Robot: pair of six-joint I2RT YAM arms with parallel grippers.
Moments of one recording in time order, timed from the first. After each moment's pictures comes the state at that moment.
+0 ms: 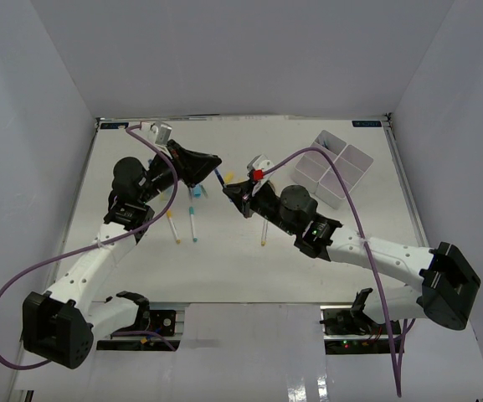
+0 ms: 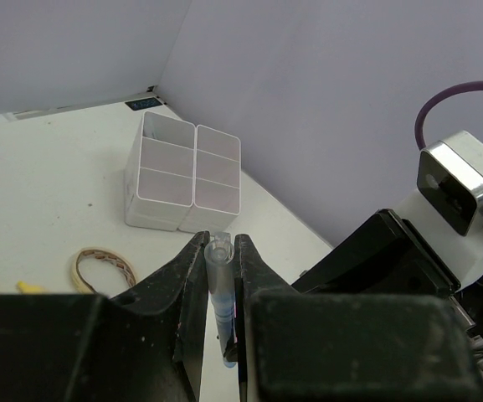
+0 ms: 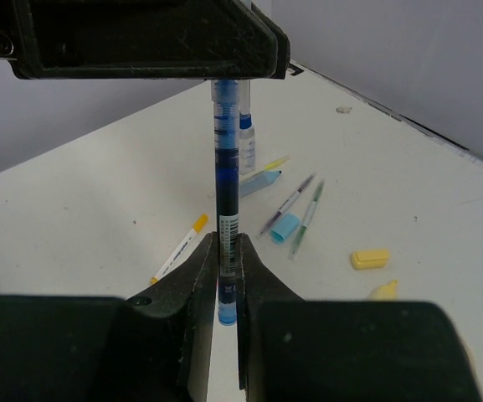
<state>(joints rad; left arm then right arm) -0.34 1.08 0.84 0.44 0.61 -0.58 1.01 1.28 0.85 0.48 0.06 0.04</state>
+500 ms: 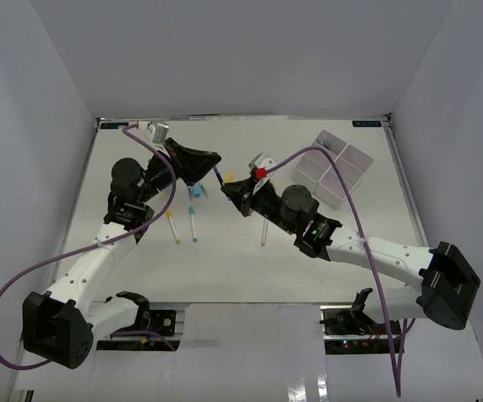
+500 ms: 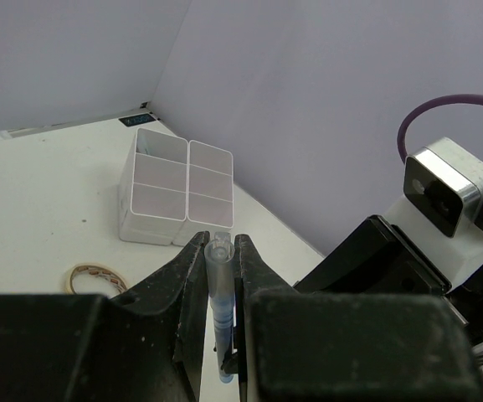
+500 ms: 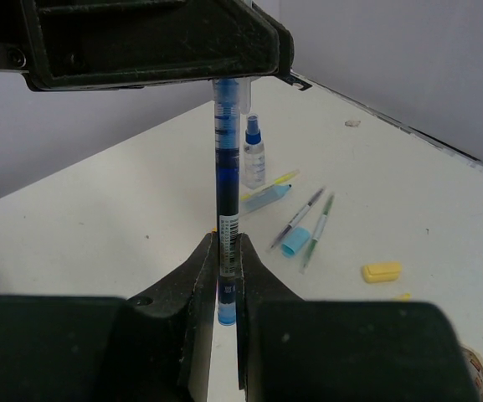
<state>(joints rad) -0.34 1.09 0.84 0.49 0.61 -0.61 1.01 1.29 0.85 0.52 0.05 0.07</state>
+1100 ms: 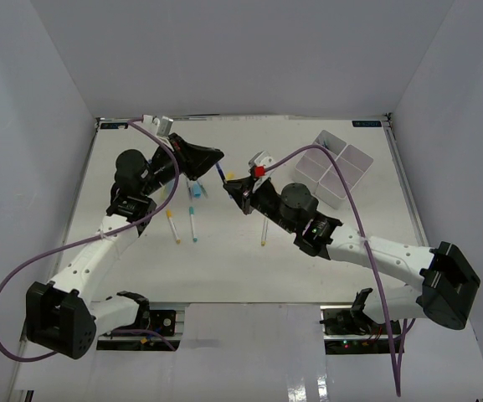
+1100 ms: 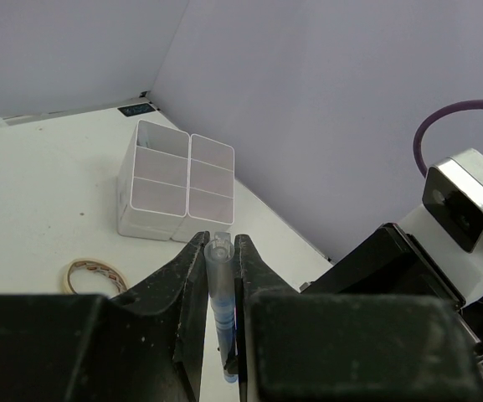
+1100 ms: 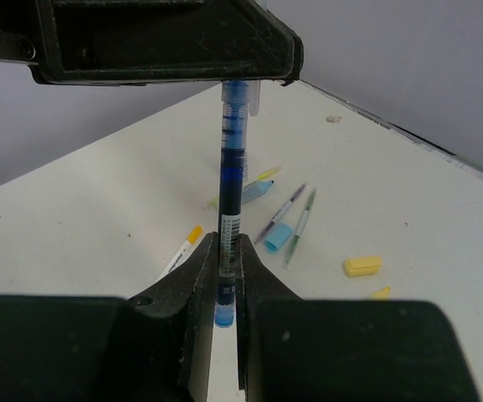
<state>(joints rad) -0.34 1.14 0.88 0.47 0.62 -0.62 1.01 1.29 0.86 0.50 0.08 0.04</state>
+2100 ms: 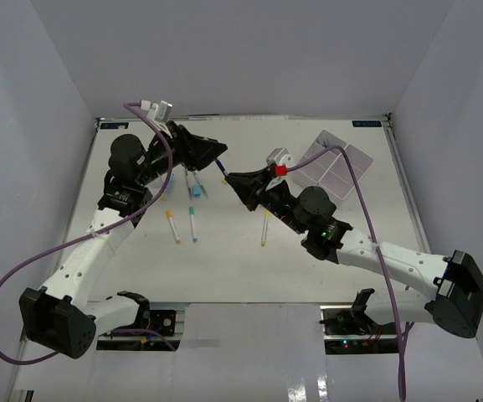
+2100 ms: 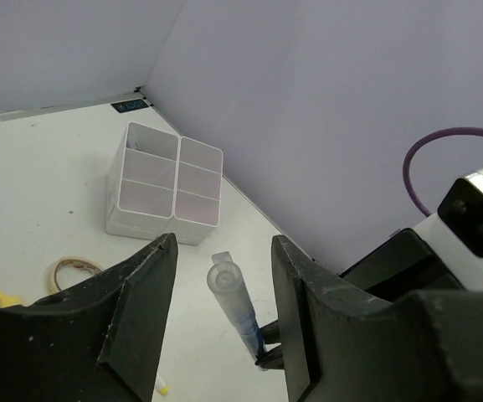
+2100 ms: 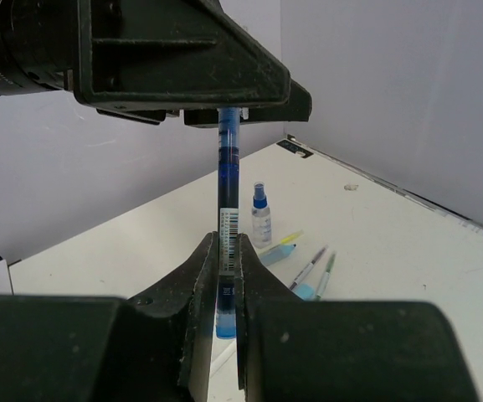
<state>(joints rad) -0.35 1.15 1.07 0.23 0.60 -0.61 1.00 1.21 0.83 0.62 0.05 0.09</state>
